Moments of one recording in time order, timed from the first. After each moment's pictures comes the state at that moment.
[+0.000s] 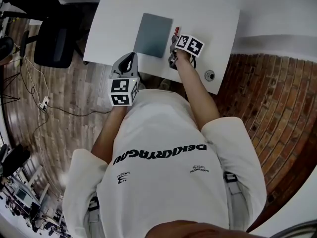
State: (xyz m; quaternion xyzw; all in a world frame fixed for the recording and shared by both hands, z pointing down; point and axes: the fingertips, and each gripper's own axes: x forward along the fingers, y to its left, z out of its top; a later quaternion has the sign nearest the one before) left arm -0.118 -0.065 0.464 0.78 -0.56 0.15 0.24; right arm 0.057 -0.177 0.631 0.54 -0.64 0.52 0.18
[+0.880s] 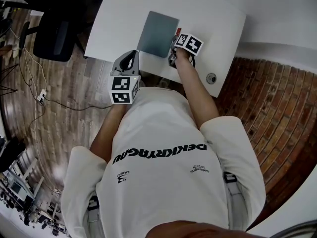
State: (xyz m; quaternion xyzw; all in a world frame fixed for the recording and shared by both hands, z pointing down) left arm -0.141 -0.073 0.474 0.77 -0.57 0.15 0.26; right arm 0.036 -0.182 0.657 0.54 -0.61 0.52 0.23
